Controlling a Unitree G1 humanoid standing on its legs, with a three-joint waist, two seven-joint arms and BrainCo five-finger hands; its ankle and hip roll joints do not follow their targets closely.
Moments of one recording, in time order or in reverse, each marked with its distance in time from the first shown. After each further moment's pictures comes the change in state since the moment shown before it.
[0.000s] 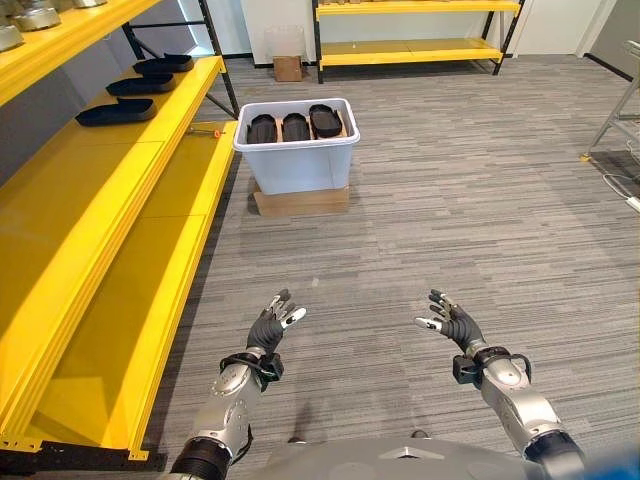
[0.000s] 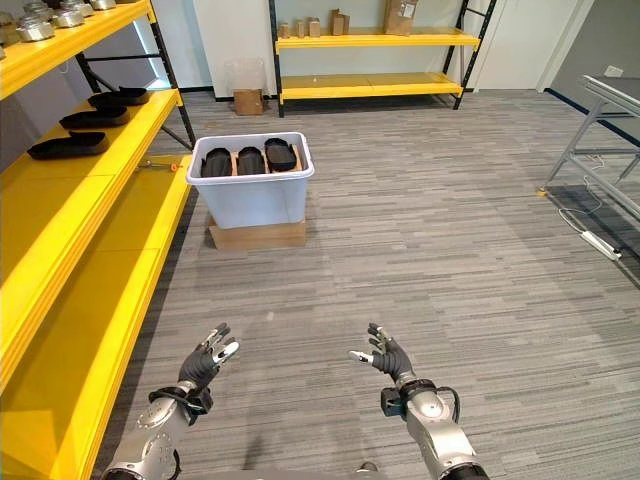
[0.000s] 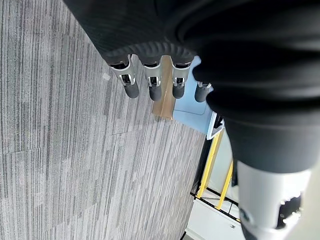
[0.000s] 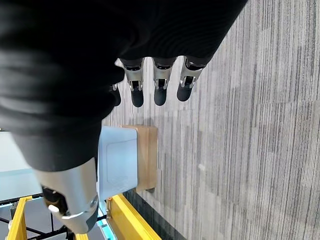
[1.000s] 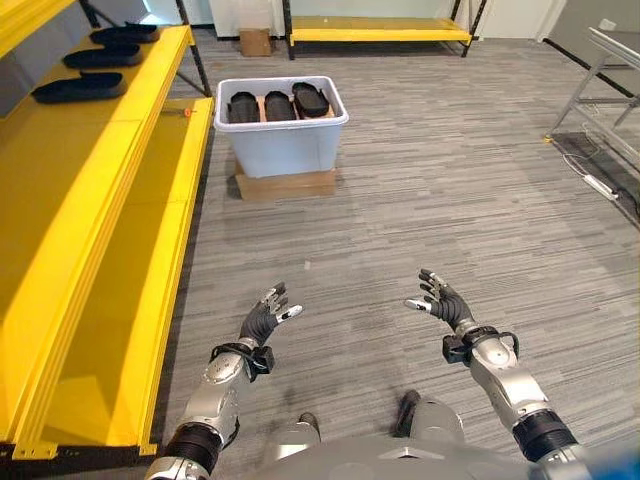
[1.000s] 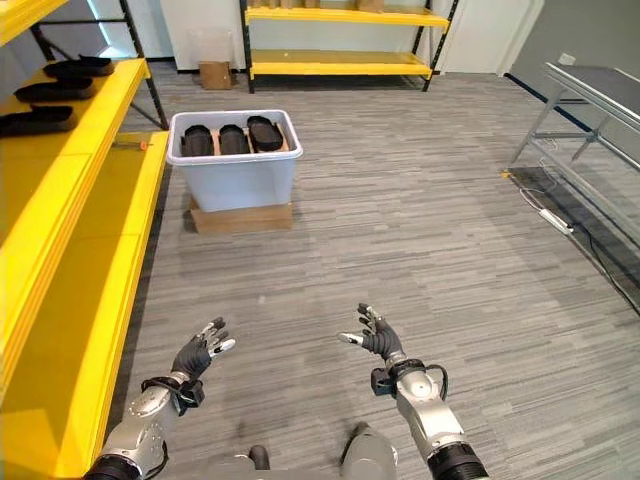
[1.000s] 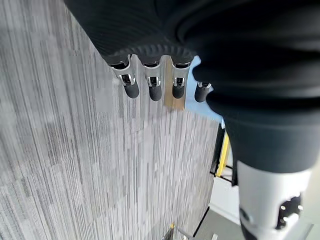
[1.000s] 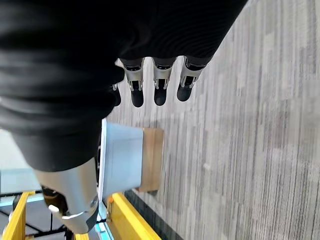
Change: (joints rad) left arm -0.077 0.080 0.003 0.071 0.094 -0.004 -0.038; right arm -0.077 0.029 0.000 -0.049 -0.065 -0.030 -0.007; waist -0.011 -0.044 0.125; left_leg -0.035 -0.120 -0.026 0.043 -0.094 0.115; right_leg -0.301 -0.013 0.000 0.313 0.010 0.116
